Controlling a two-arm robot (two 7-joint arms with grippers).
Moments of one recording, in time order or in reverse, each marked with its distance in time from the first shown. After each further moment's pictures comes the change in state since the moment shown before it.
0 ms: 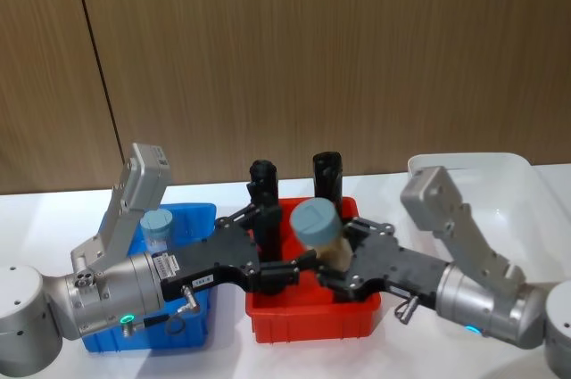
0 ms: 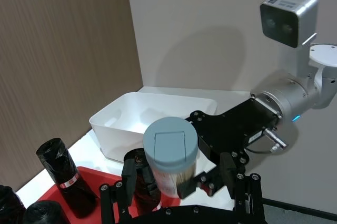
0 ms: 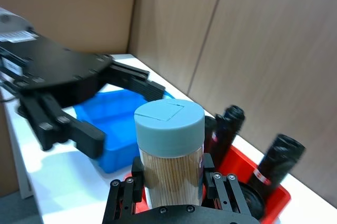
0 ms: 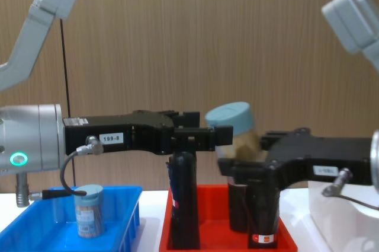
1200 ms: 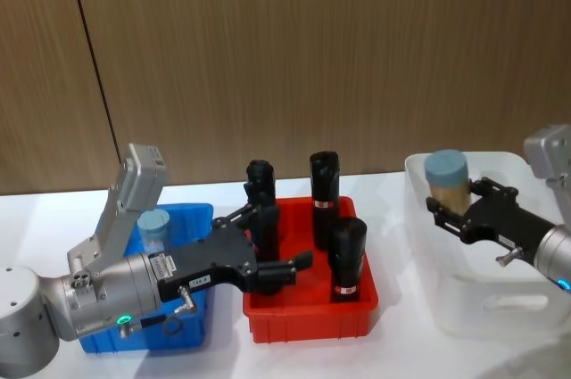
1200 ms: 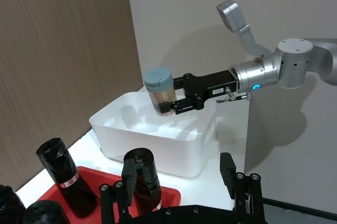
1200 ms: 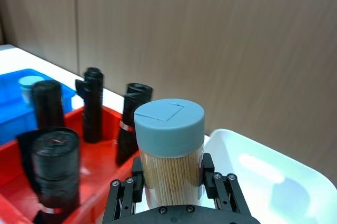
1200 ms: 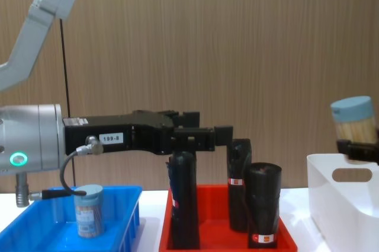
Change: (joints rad) left arm 0.000 0.000 0.000 0.000 0.000 0.000 0.000; right arm 0.041 0.107 0.143 0.167 0.124 -0.016 -0.171
